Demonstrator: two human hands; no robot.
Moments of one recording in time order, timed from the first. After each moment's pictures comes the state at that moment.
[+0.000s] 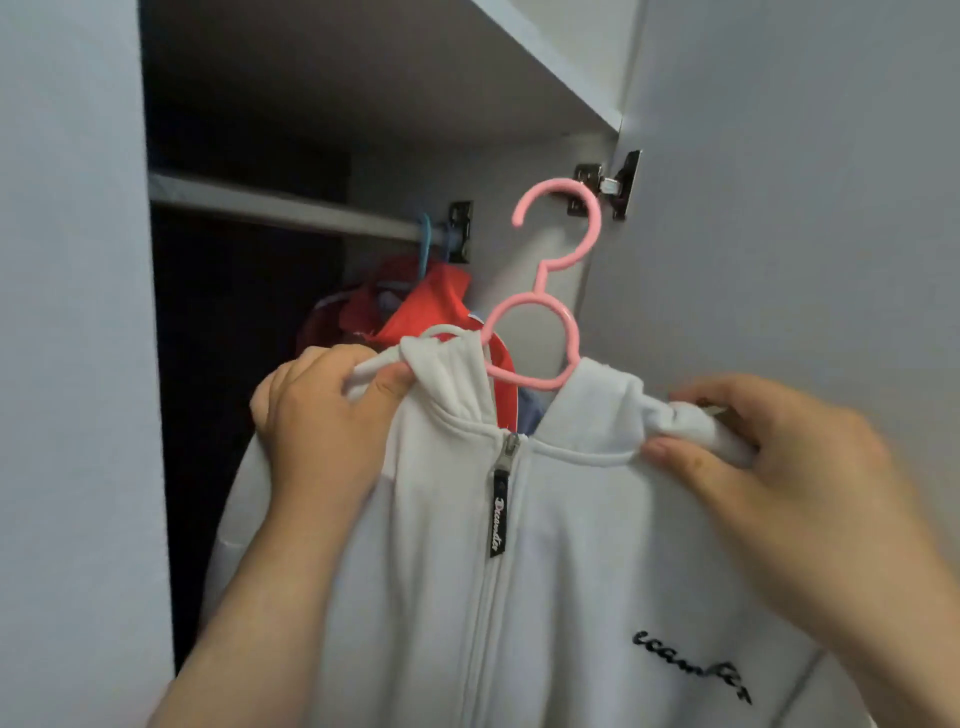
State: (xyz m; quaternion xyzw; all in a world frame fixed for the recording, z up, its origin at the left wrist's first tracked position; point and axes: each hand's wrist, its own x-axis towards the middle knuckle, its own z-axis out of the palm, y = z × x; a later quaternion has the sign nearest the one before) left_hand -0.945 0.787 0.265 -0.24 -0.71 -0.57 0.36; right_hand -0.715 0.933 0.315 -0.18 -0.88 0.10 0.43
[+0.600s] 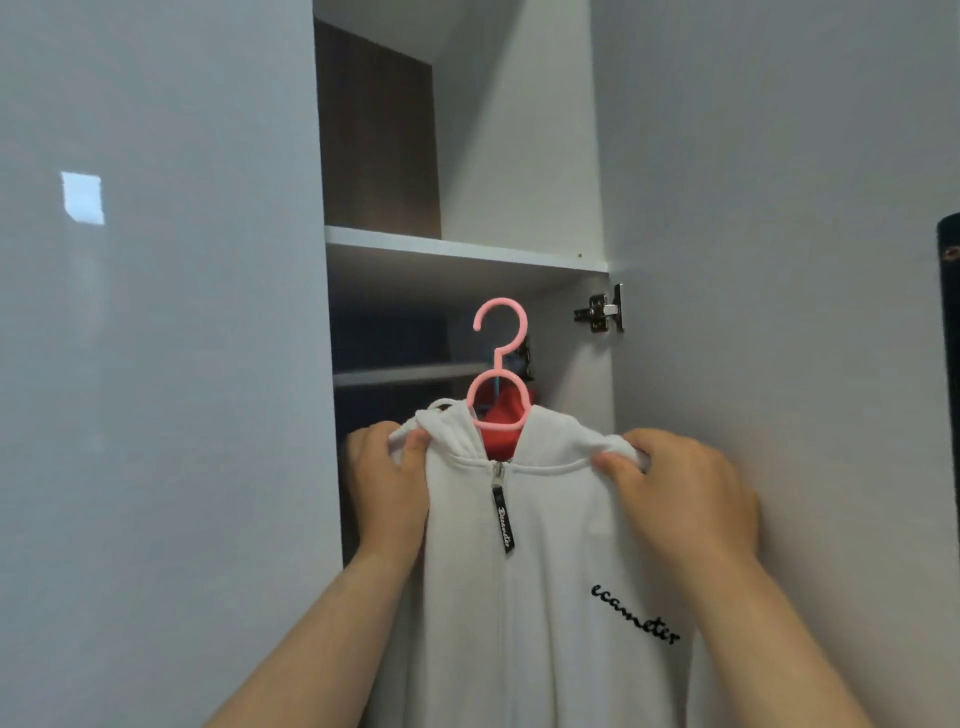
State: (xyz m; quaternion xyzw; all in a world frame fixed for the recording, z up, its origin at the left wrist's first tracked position) left_hand -0.923 0.756 0.295 -0.17 -0.68 -0.58 0.41; right_hand -0.751 0.942 0.311 -0.21 -0.83 0.14 0.50
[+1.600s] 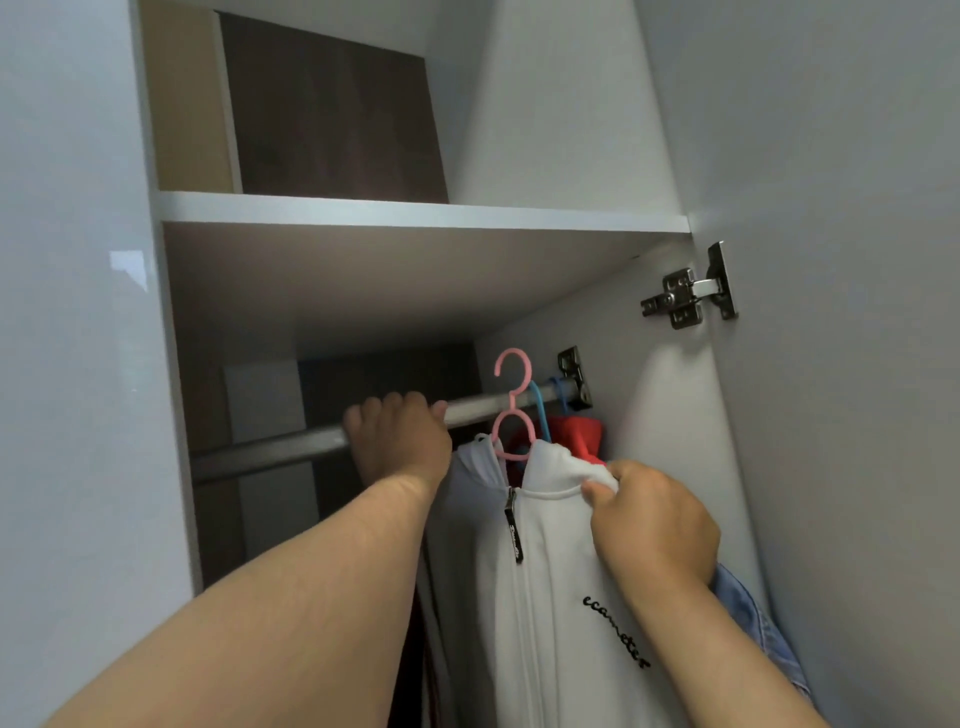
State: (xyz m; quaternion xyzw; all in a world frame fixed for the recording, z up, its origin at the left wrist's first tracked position) left_hand -1.112 0.800 0.392 -0.05 -0.86 -0.06 0.50; right_hand -0.983 0.971 0.304 -0.23 -0.82 0.23 0.47
